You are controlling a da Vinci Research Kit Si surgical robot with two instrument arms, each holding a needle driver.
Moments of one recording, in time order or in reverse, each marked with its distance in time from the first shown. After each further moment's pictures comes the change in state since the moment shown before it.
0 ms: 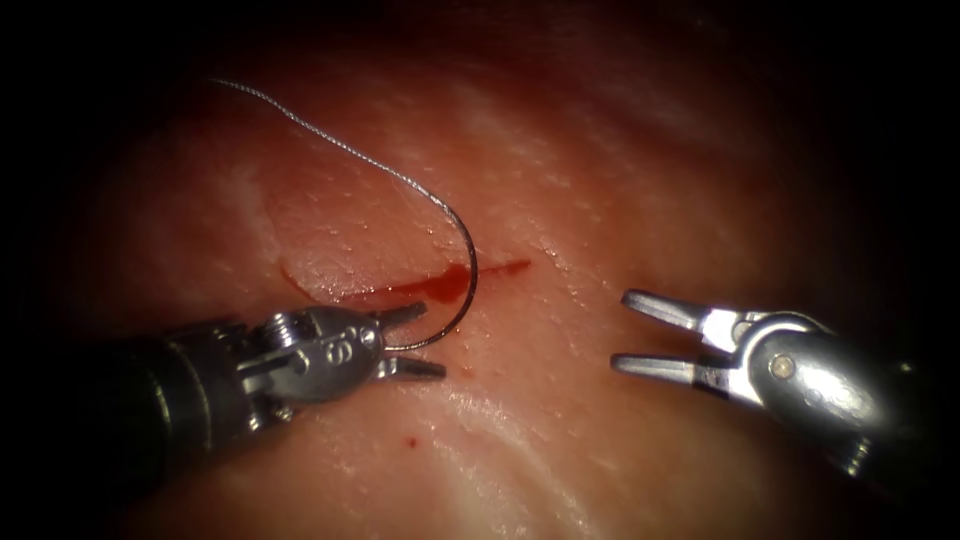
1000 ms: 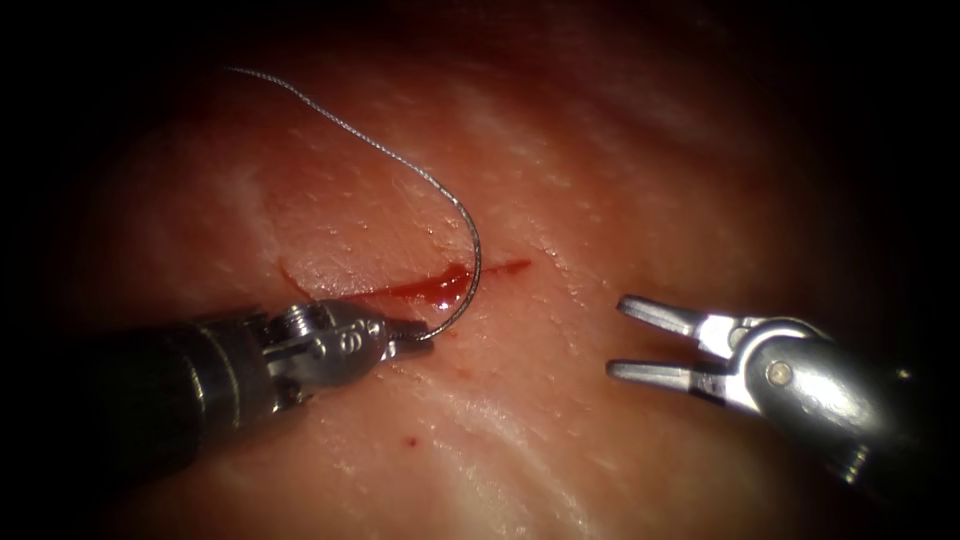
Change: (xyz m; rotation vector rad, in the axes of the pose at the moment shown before) right arm 0.000 0.000 0.000 0.004 0.002 0.003; left arm -0.002 -0.001 0.003 0.007 -0.068 -0.008
